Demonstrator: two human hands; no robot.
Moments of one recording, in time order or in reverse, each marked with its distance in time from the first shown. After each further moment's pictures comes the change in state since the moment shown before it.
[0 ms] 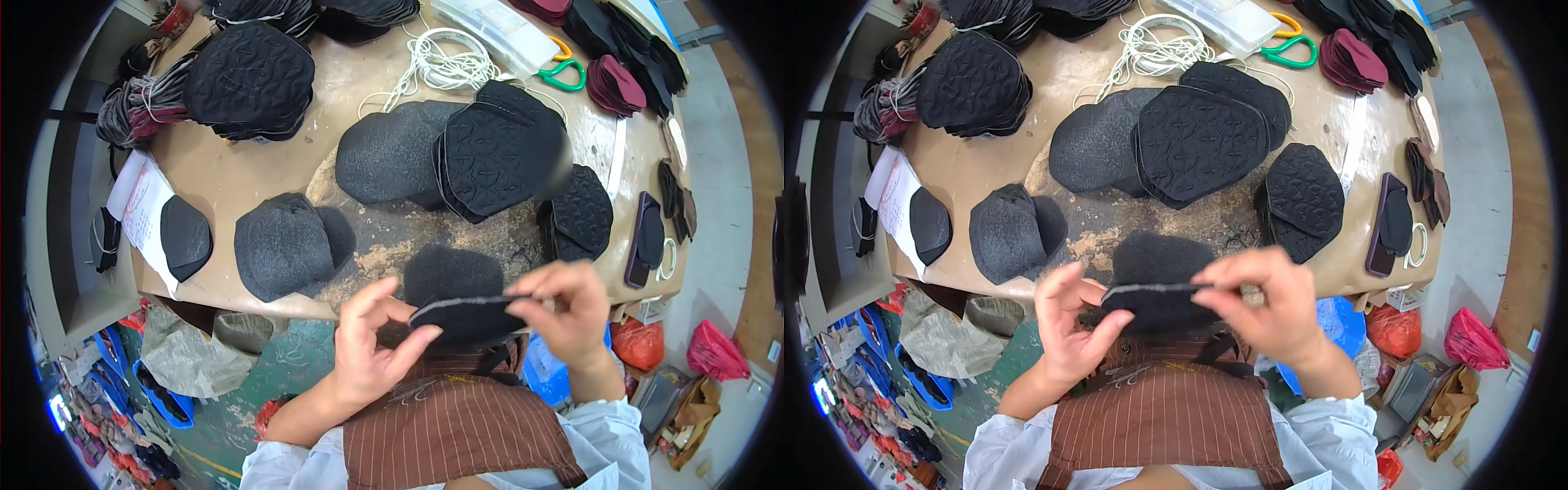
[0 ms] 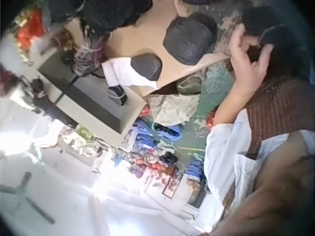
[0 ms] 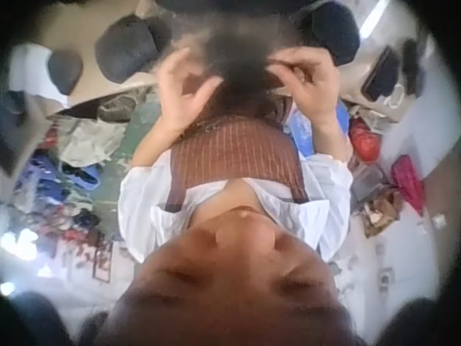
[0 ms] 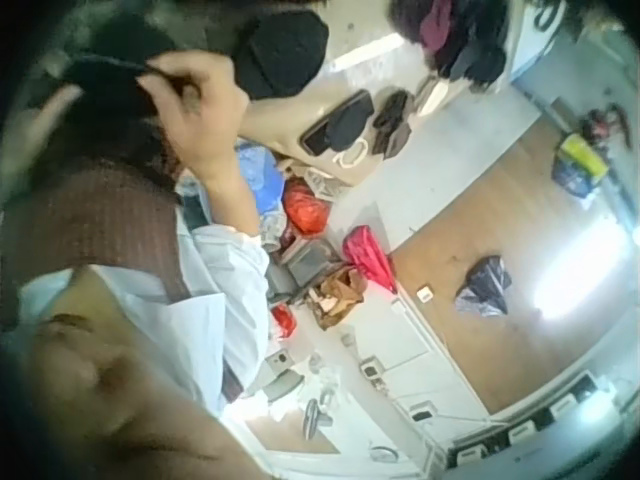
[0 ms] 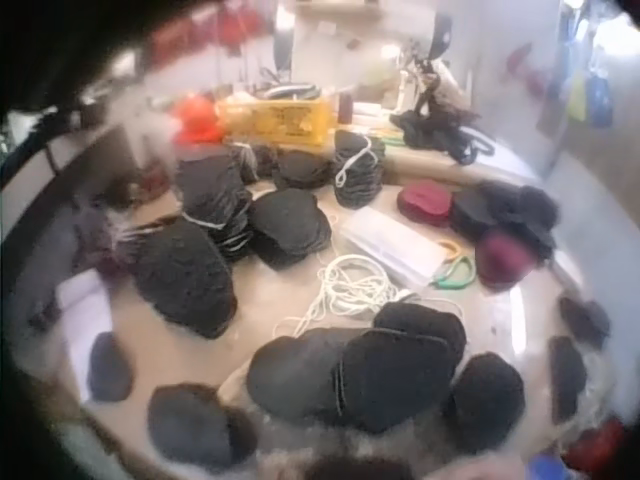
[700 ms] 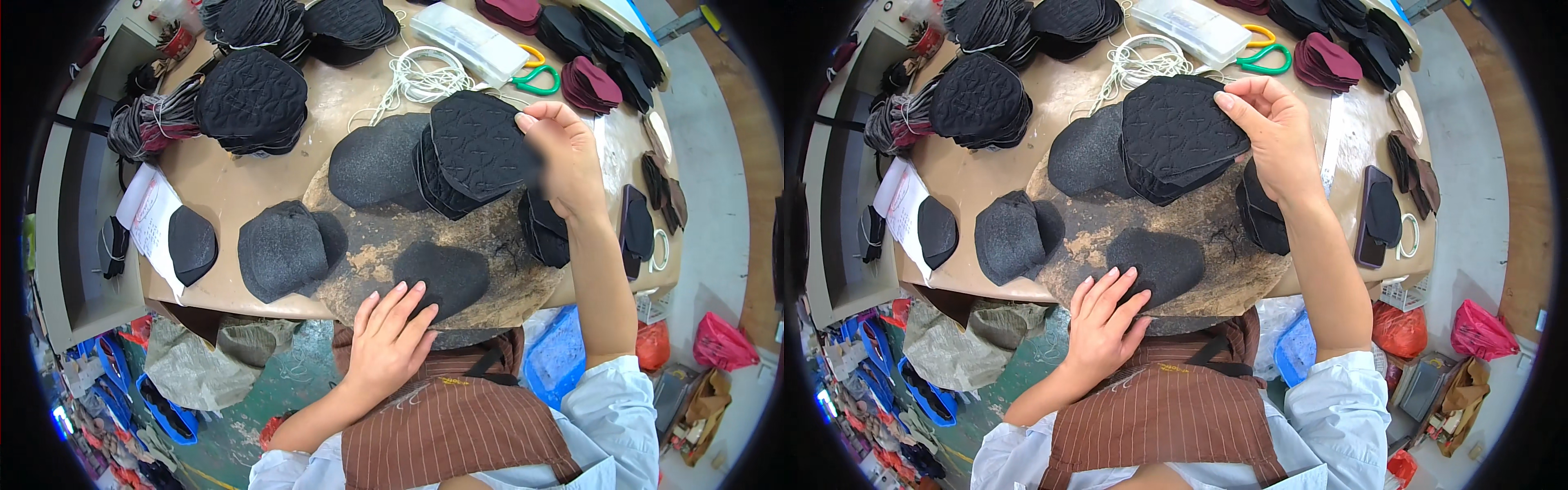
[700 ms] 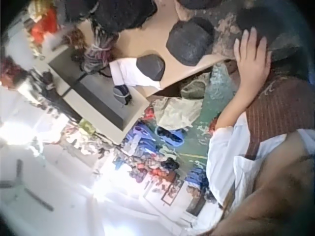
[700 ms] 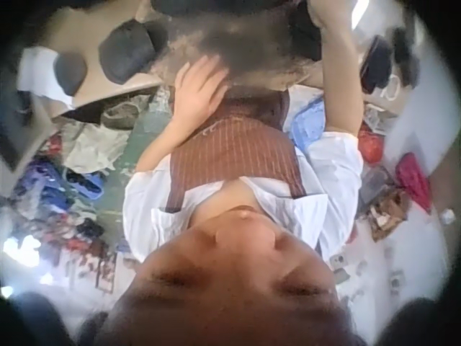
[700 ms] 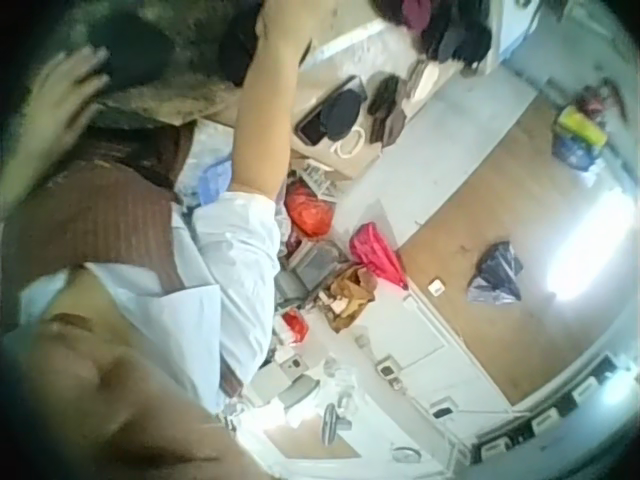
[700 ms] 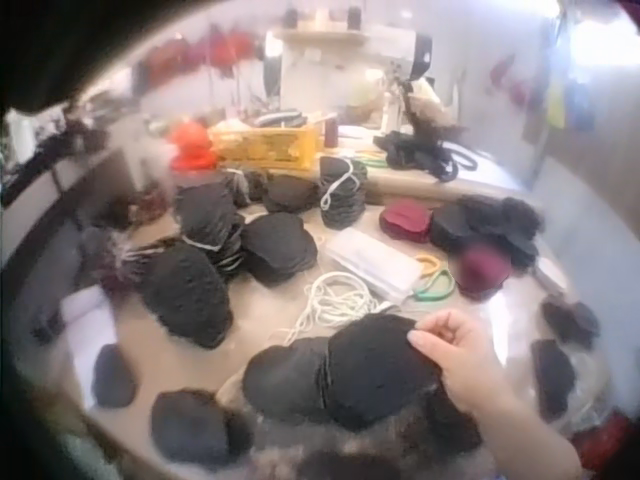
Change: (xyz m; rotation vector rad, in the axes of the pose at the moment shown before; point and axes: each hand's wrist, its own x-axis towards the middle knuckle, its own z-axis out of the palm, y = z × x) left_hand -0.025 -0.013 0.020 0.803 -0.184 0.197; right_hand 0.110 0.048 -0.037 0.374 0.279 0.217
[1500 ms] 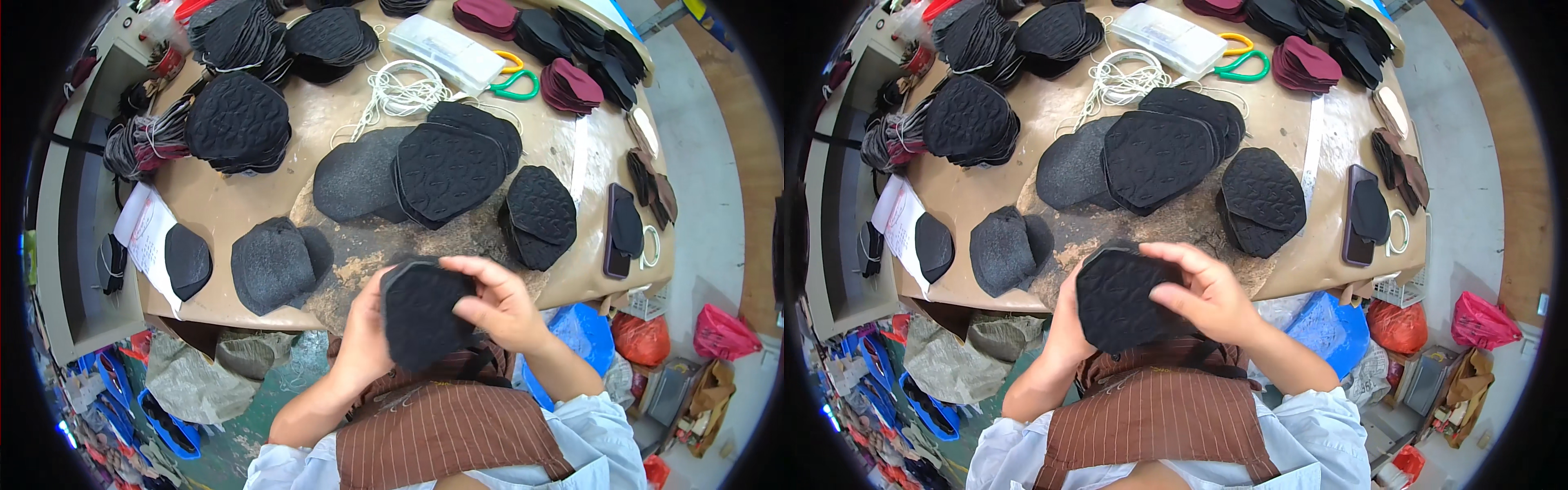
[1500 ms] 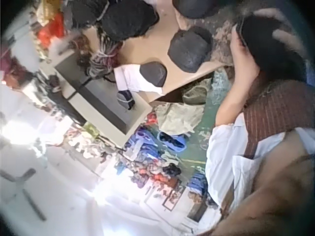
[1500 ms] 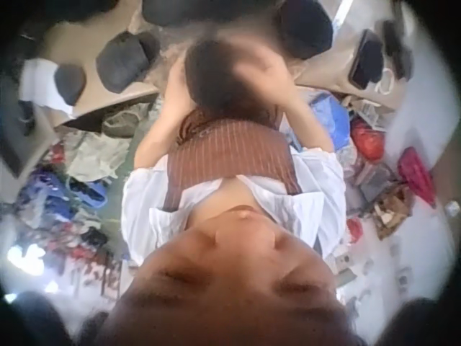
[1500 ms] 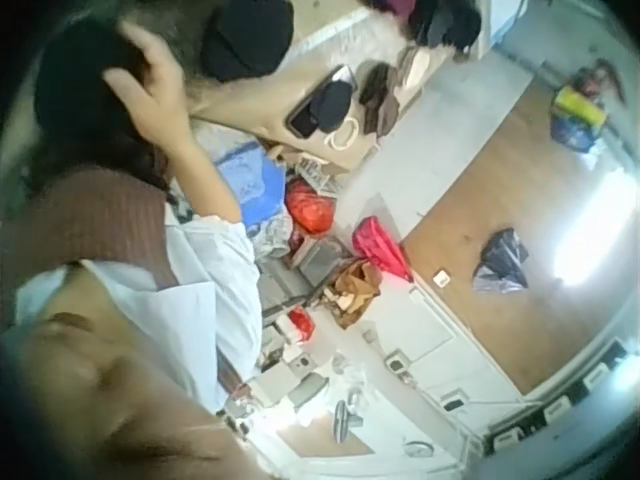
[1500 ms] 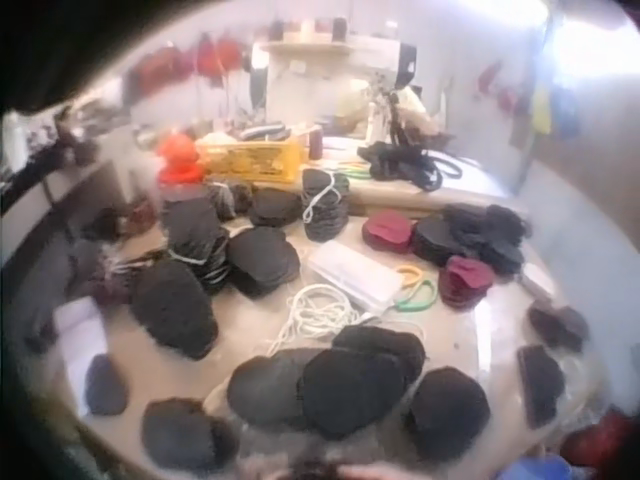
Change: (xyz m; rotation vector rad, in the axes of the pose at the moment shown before) left_hand 0.049 0.002 -0.017 -1.162 -0.054 -0.435; right_hand -0.141 0.016 0.021 0.177 -0.399 0.266
